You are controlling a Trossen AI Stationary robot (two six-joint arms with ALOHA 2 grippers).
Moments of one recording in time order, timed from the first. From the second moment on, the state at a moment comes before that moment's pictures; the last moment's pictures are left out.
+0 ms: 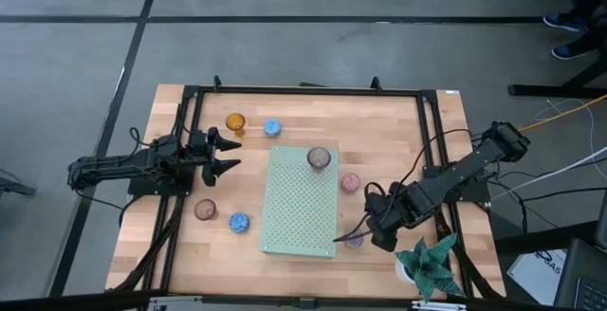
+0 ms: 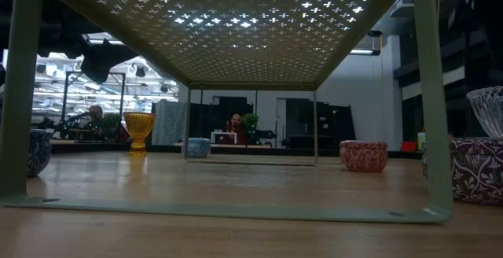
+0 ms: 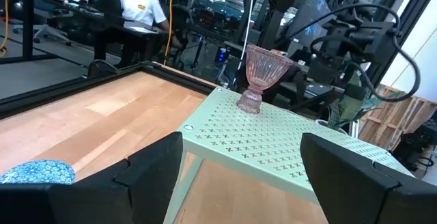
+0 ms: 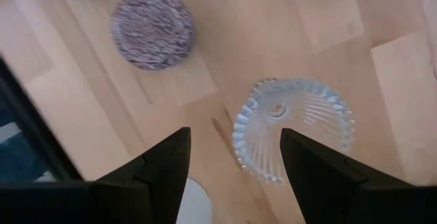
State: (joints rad) left arm 0.14 0.04 0.03 0.05 0.00 -0.35; right arm 0.60 1.51 1.16 -1.10 0.02 1.01
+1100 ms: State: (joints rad) left arm 0.14 0.04 0.03 0.05 0.00 -0.35; right arm 0.61 1.57 1.07 -0.99 -0.02 0.98
